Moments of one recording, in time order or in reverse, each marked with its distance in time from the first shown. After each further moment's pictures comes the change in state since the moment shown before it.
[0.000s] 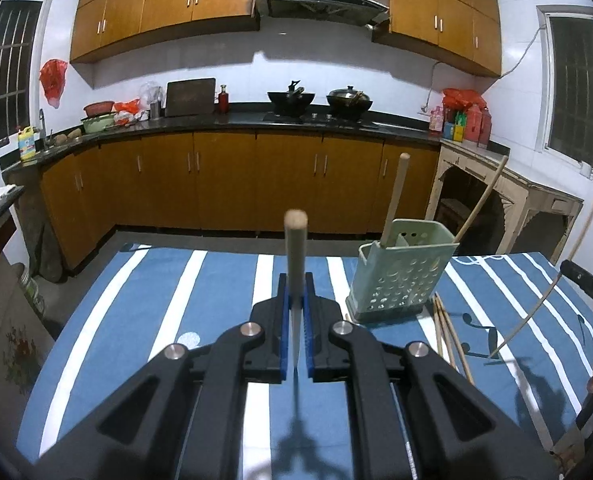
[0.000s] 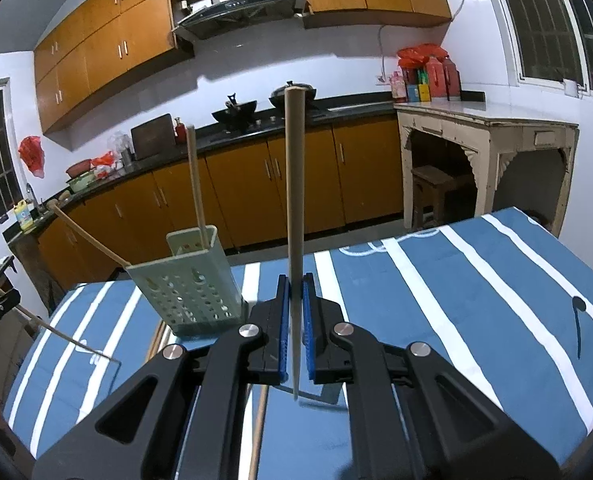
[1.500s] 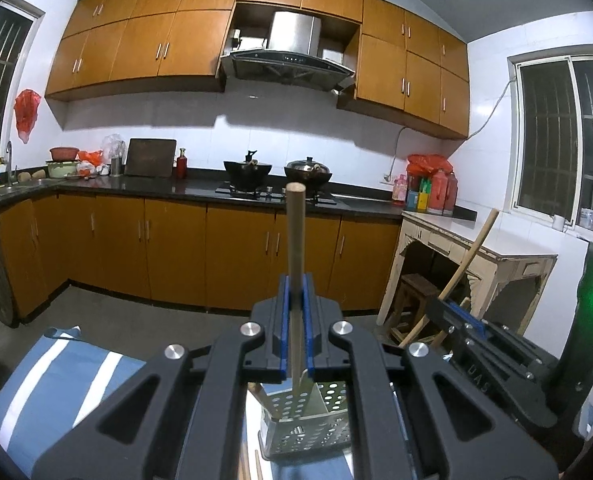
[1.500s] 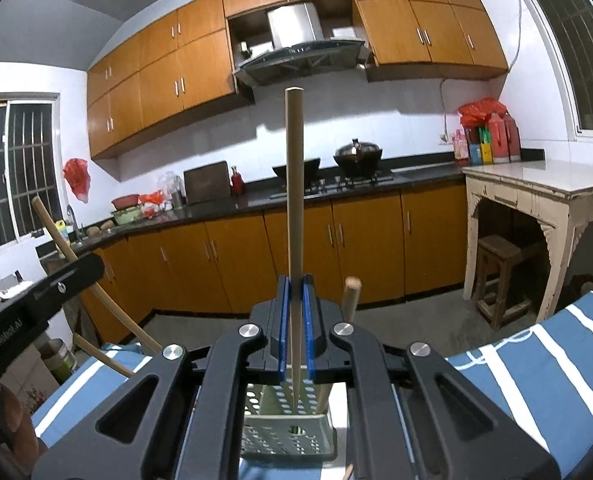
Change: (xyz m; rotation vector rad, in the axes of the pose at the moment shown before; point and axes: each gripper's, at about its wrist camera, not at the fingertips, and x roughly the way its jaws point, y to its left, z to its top) left arm 0.060 -0.089 0.094 -0.032 -0.251 -0.134; right arm 0.074 0.084 0.063 -0.075 -0.181 0.171
